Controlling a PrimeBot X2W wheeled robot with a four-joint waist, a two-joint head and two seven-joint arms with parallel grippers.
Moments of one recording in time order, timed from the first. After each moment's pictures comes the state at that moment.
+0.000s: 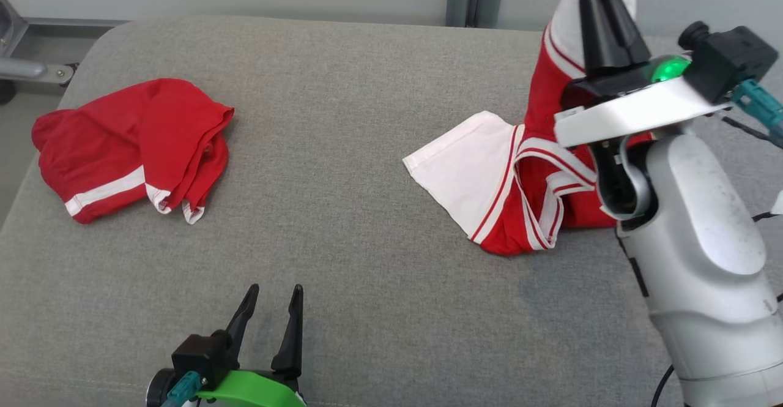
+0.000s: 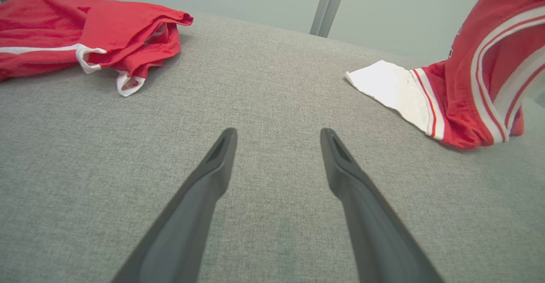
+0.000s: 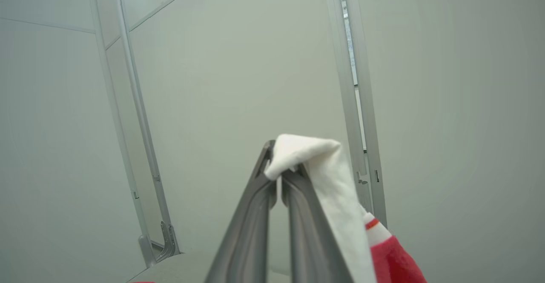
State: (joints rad) left arm -0.03 0.05 -0.21 0.32 -0.31 -0.12 -0.26; right arm -0.69 -0.11 0.19 0.25 0.39 0.13 -0.26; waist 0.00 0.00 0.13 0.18
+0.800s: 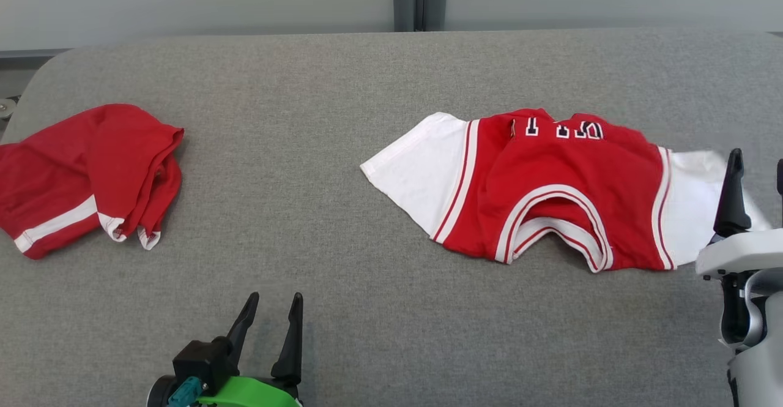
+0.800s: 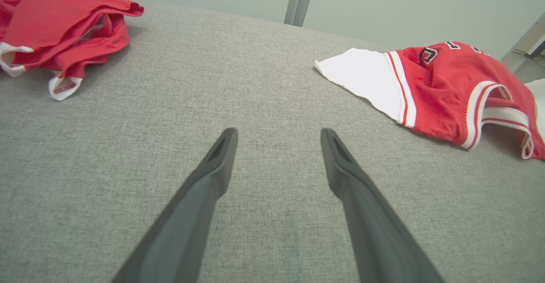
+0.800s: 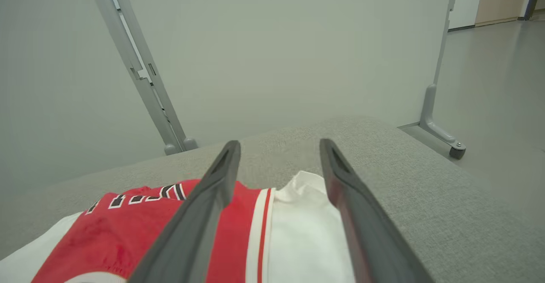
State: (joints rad) left arm -0.01 0.05 -0.21 0.33 -0.31 -0.13 -0.26; right arm -0.31 -0.16 -0.28 0.41 0.26 0.13 -0.26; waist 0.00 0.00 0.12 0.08
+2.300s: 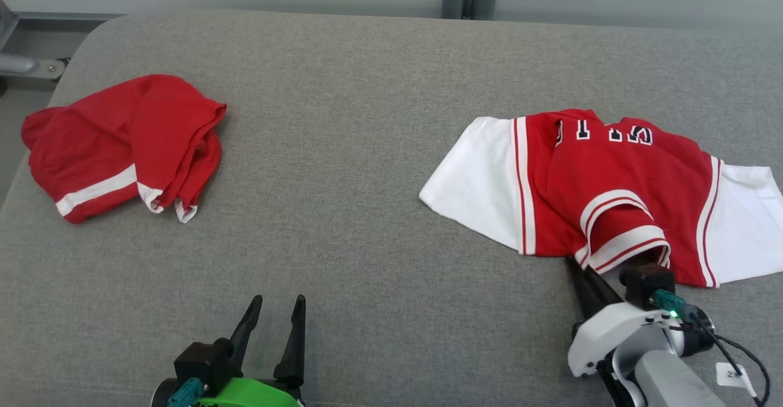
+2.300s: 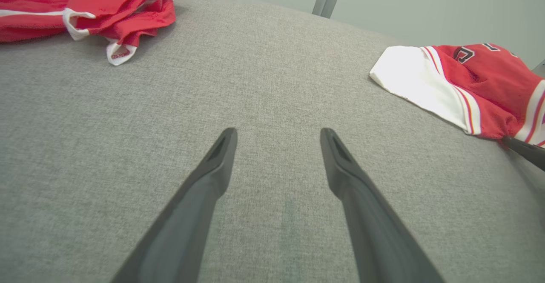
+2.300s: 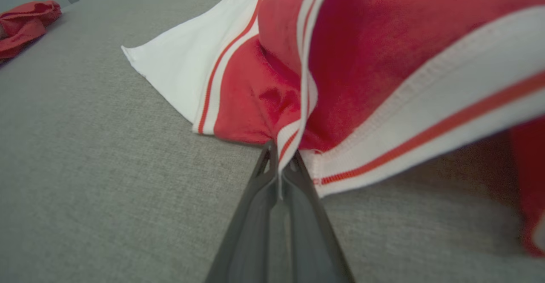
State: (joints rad) left arm -0.01 0.05 -0.22 0.34 -0.34 -0.13 -0.26; right arm -0.29 -0.13 0.24 0.67 0.30 0.13 -0.26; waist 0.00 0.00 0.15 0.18
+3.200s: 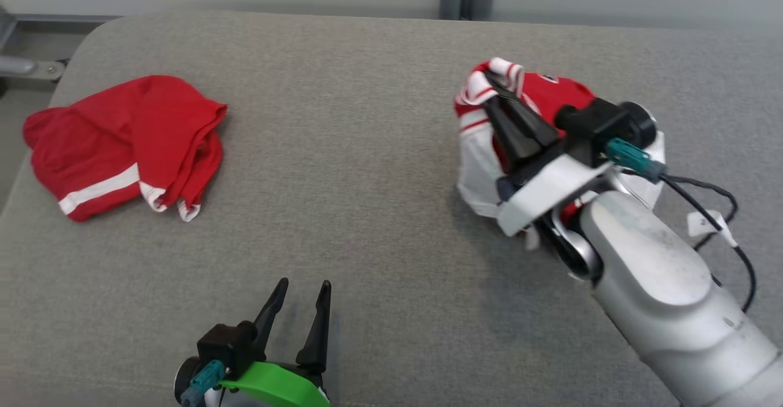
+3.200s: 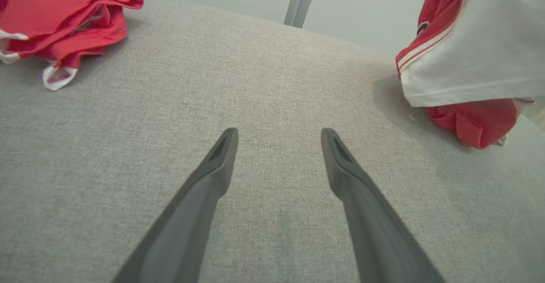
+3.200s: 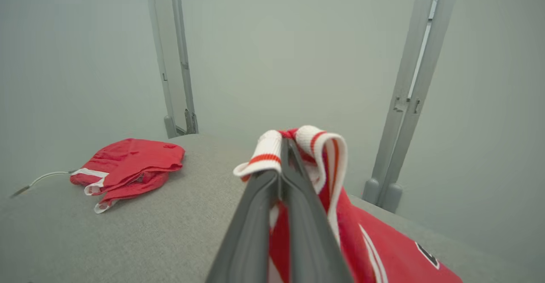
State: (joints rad) left arm -0.07 0.05 -0.30 0.35 -0.37 -0.13 -0.26; right arm -0.68 -0.23 0.57 0.34 0.40 0.13 -0.23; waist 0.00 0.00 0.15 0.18
